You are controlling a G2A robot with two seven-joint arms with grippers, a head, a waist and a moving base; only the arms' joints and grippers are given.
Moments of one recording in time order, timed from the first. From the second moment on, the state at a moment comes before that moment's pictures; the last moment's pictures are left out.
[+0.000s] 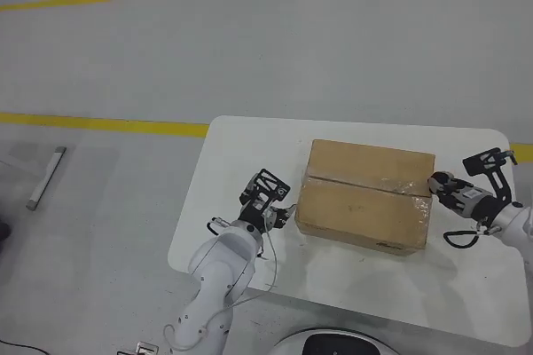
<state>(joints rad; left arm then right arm) 1.19 -1.43 -1.21 -1.88 1.72 -0.33 -0.68 -1.44 -0.93 1.70 -1.82 -0.57 -0.28 0.60</state>
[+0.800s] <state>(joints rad) 1.30 -1.40 -1.37 -1.98 1.73 -0.25 -0.69 -0.75 -1.08 0.93 -1.51 -0.50 -0.24 0.61</state>
